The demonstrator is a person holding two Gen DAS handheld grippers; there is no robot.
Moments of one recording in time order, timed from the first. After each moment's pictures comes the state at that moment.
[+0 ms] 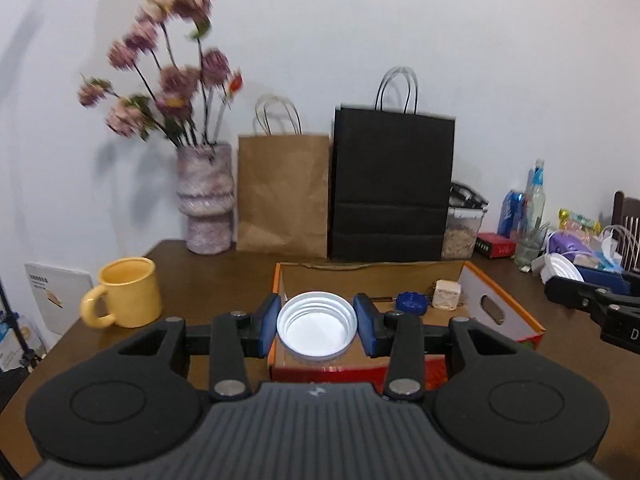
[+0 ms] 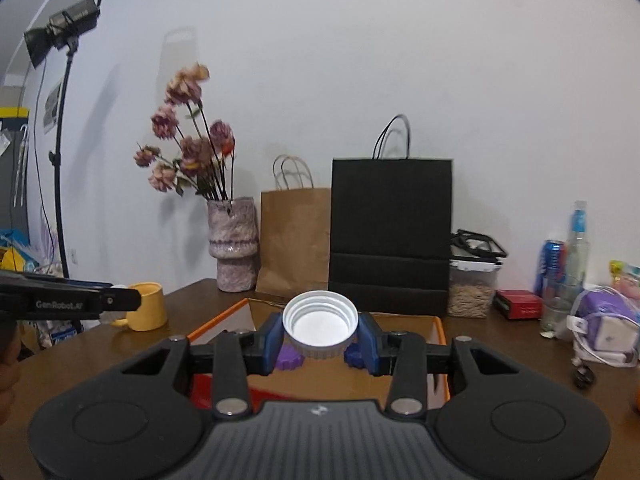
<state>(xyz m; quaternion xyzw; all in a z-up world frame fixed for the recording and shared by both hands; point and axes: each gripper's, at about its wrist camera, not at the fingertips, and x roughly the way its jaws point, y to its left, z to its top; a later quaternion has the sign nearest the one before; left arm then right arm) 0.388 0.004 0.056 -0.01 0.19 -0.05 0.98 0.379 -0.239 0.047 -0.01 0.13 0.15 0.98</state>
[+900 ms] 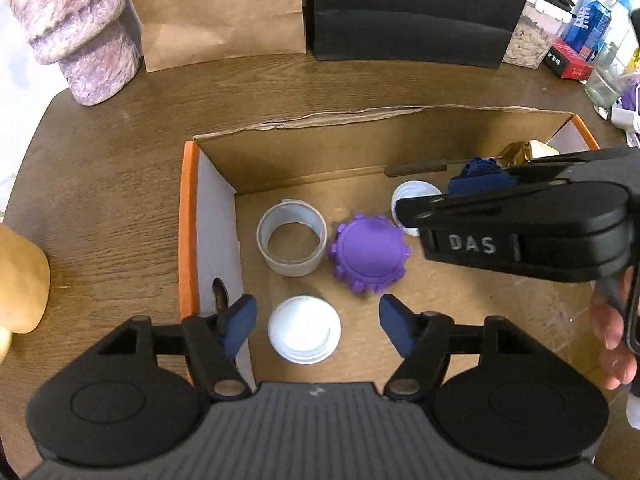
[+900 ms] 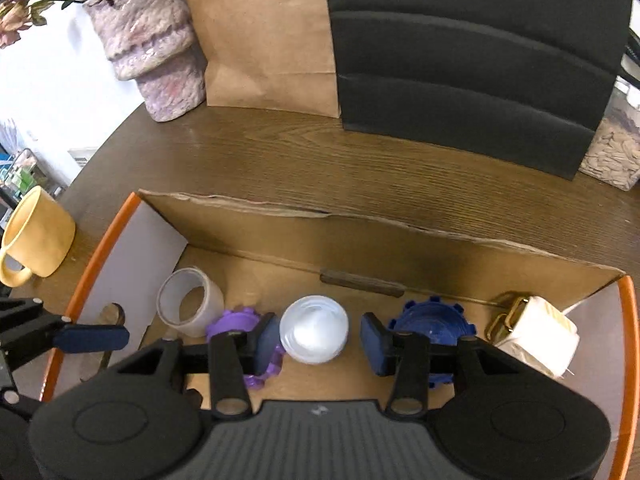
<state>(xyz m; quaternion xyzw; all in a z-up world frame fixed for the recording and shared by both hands) 0.659 -0.021 -0.025 0.06 0.56 -0.08 0.82 0.710 -0.152 -0.036 0.01 0.51 0.16 0.84</state>
